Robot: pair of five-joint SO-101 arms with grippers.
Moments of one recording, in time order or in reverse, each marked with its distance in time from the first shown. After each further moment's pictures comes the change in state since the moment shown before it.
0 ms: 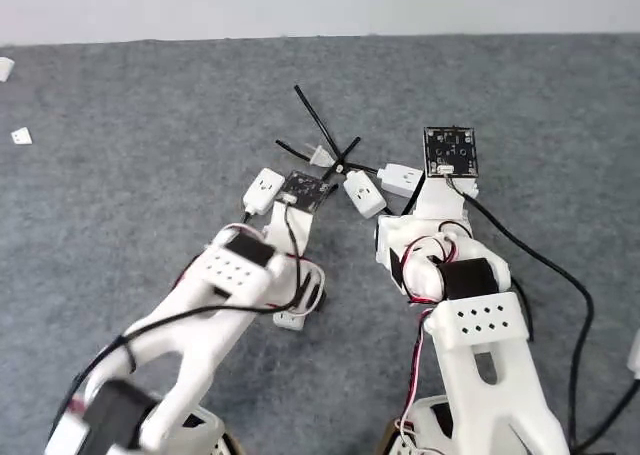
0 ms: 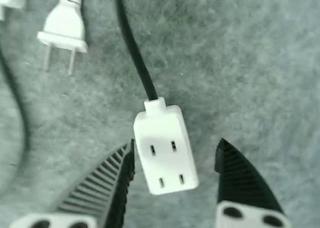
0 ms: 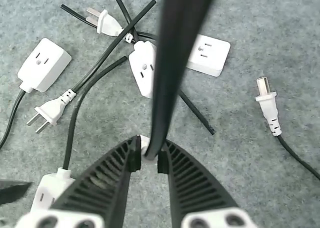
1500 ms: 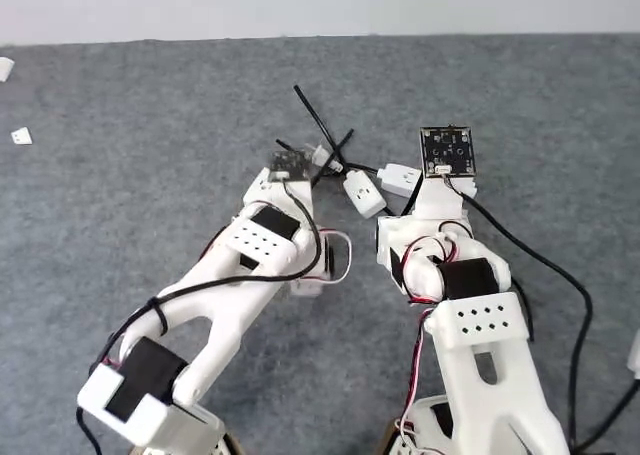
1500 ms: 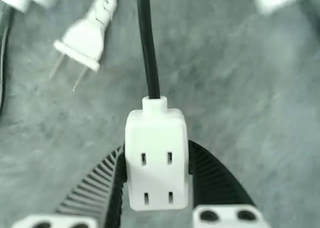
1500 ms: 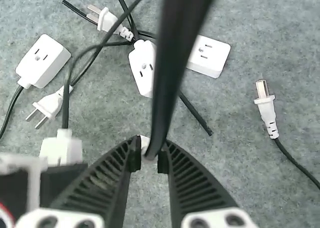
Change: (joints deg) left arm 1.7 14.1 -14.9 0.6 27.3; right arm 0.1 0.0 0.0 0.0 2.0
